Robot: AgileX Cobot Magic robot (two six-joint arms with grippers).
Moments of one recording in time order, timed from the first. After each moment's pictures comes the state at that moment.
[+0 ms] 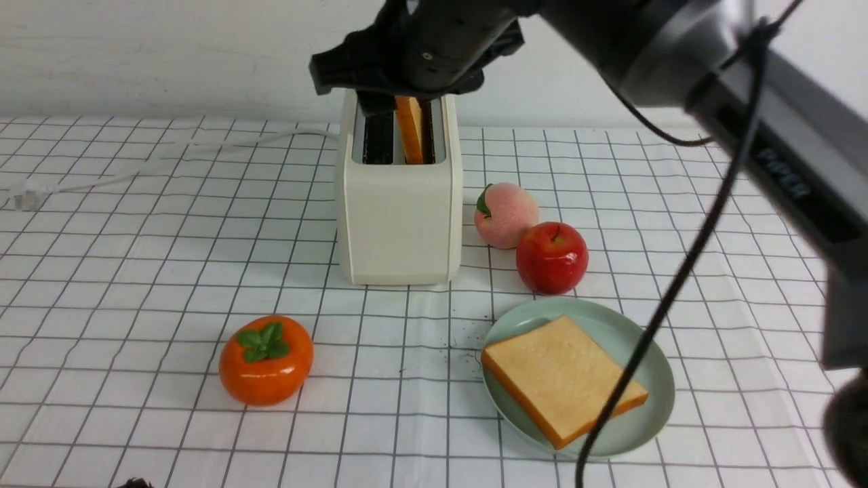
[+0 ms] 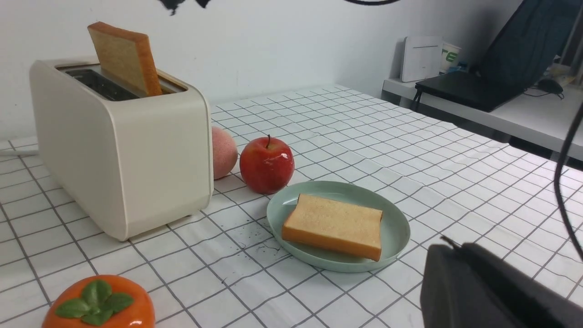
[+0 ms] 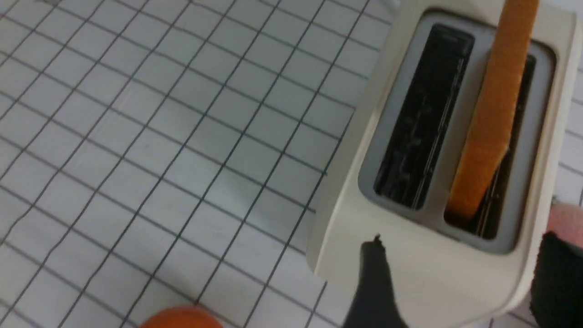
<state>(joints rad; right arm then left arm) 0.74 2.19 -2.52 -0.21 1.13 0.35 -0.66 0.13 -0.20 -0.47 0.18 0.35</state>
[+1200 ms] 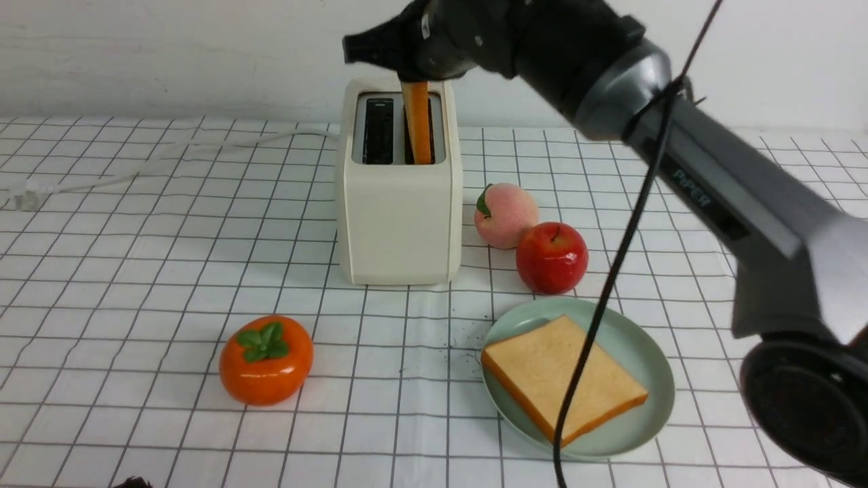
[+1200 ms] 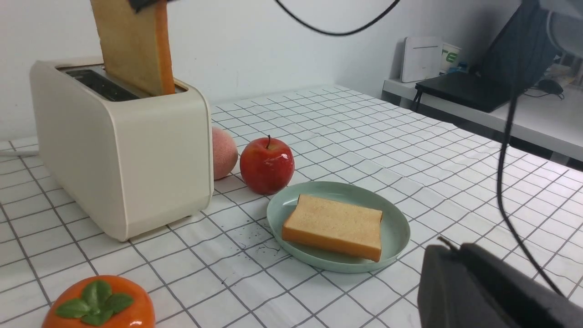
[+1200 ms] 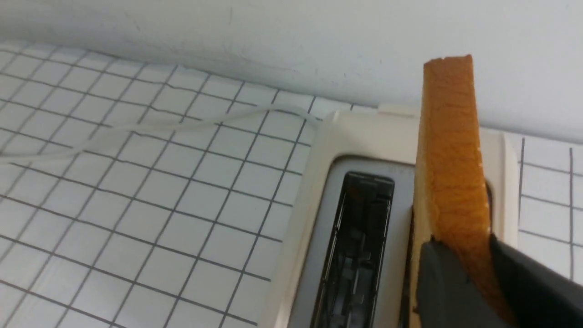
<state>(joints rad) 0.64 2.27 -2.57 -0.30 0.87 0.48 -0.66 0.13 -0.20 -0.47 0.18 0.35</state>
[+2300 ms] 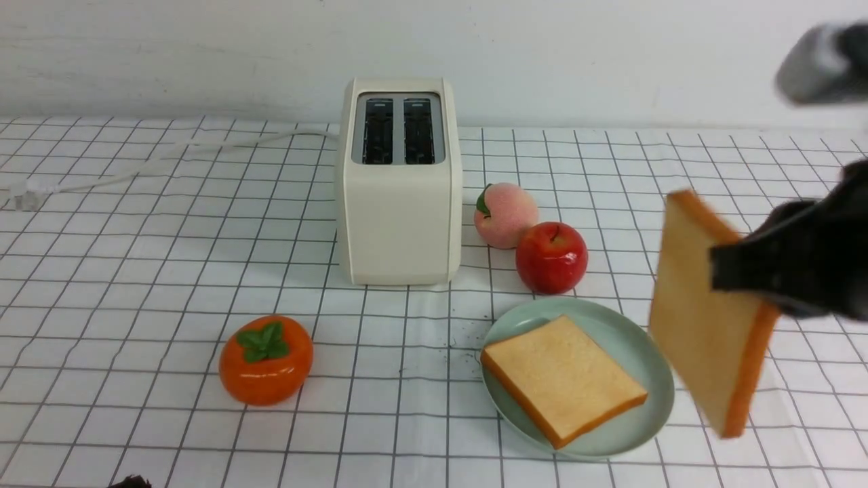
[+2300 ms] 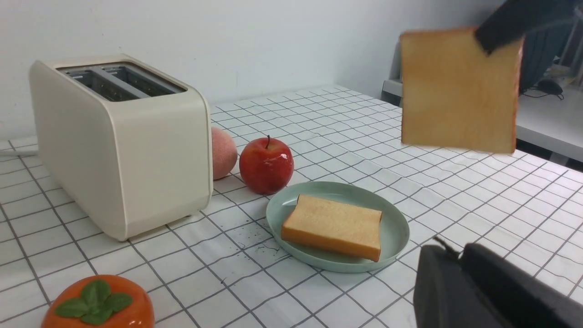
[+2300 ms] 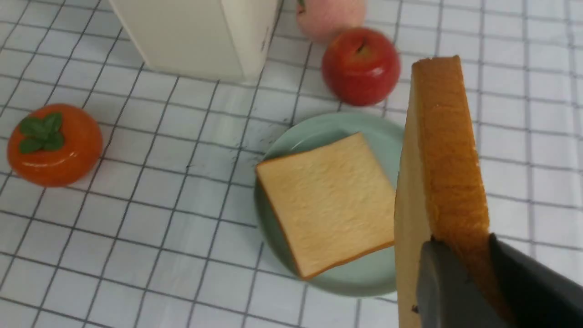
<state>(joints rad) 0.67 1.09 -1.03 -0.26 0.82 0.68 -0.66 0.13 -0.20 -0.47 0.18 0.35</state>
